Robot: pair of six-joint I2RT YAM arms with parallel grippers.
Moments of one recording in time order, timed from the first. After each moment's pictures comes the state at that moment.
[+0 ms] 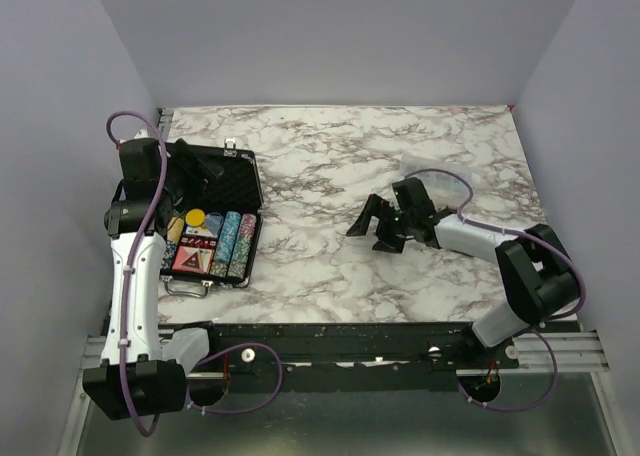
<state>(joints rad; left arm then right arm) 0.12 1.05 1.14 -0.72 0.21 -0.71 0.47 1.57 0.79 -0.16 -0.31 0.84</state>
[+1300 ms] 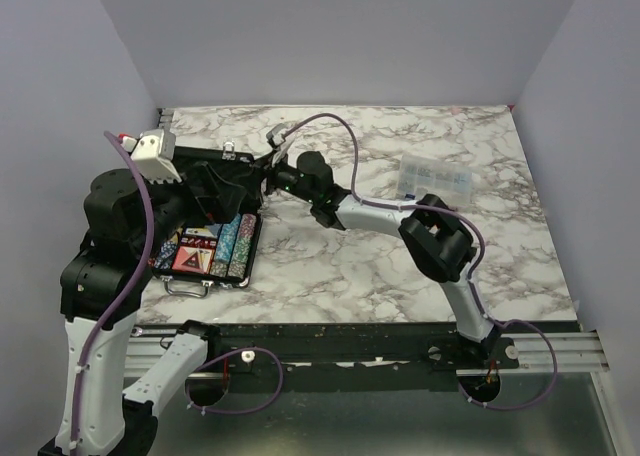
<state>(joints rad) -0.23 0.80 1.47 -0.95 0.18 -0.39 0.87 2.18 1.55 0.70 -0.22 0.25</state>
